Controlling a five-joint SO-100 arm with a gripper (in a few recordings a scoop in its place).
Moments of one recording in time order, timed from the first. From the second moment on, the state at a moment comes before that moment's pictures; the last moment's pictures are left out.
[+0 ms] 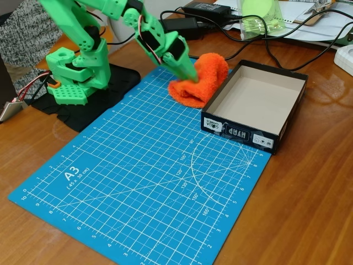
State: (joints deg) arm -29.7 120.8 152.9 23.3 38.8
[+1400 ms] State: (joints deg) arm -20.7 136.1 145.3 4.6 9.8
